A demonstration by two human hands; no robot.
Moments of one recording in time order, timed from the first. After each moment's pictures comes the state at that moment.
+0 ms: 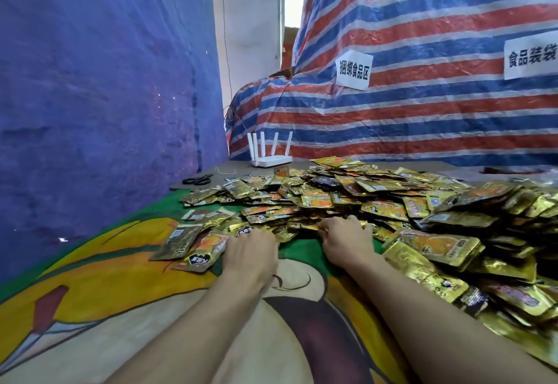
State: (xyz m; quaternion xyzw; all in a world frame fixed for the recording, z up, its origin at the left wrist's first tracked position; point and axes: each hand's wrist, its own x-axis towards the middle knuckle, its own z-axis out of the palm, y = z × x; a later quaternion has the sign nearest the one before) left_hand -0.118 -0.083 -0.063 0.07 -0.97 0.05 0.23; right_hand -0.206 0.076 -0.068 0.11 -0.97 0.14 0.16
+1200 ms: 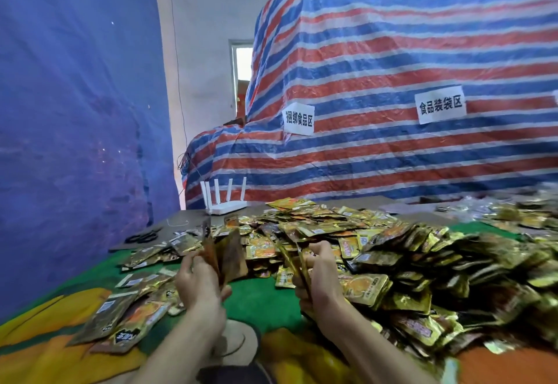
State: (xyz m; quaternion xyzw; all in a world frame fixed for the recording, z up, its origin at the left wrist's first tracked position) left_hand -0.143 -0.030 -0.027 0.21 -0.51 -0.76 0.35; right_hand -0.127 0.136 -0.019 0.03 -0.65 0.76 0.02
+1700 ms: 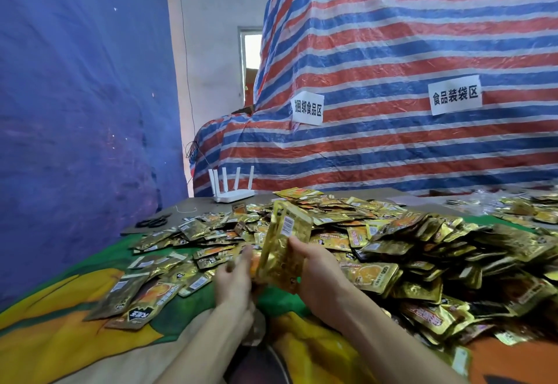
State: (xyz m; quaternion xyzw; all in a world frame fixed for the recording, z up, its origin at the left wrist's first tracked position) left_hand -0.144 -0.008 -0.052 0.16 -0.46 -0.85 0.18; right_hand -0.122 0.120 -0.018 0.10 -0.53 0.83 -0.09
